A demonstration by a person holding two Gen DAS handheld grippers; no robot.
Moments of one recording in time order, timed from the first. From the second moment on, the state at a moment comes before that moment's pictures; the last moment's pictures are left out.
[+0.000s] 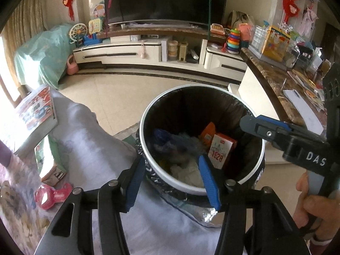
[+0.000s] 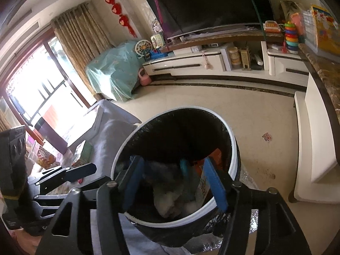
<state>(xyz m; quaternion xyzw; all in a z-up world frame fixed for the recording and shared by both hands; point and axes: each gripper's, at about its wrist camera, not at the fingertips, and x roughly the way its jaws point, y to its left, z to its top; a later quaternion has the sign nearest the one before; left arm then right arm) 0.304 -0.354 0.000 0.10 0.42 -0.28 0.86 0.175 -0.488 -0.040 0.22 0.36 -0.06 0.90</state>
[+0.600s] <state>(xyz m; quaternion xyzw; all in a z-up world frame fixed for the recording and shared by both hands) 0.214 -0.195 -0.019 -0.05 0.40 -0.19 0.89 0.145 -0.394 -0.026 0.20 0.34 -0.01 0.92</state>
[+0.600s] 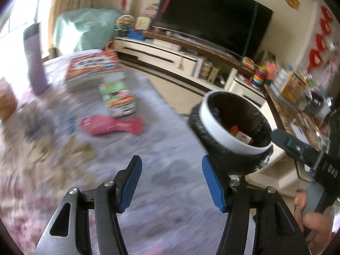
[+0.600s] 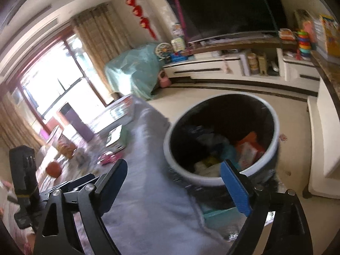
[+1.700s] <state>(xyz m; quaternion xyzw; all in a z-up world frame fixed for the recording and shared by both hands) 0.207 -0.041 -0.043 -0.12 0.43 -0.04 0.89 0.206 -0.252 -0.070 0.10 0.40 0.14 0.90</state>
